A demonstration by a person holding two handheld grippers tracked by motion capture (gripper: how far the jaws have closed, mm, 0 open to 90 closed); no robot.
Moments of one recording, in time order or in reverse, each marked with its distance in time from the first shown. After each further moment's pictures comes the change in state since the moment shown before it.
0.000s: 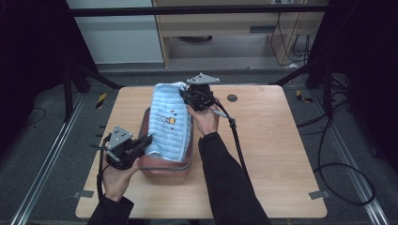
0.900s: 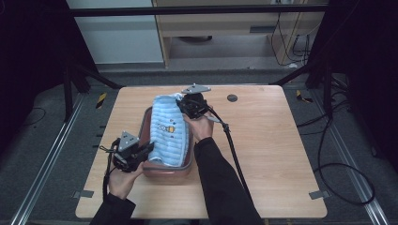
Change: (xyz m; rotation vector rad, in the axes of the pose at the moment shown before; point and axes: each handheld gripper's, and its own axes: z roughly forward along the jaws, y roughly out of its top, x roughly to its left) left arm 0.004 -0.027 0.024 0.115 0.025 0.018; right arm 0.002 -0.037 0.033 0.079 0.012 -0.004
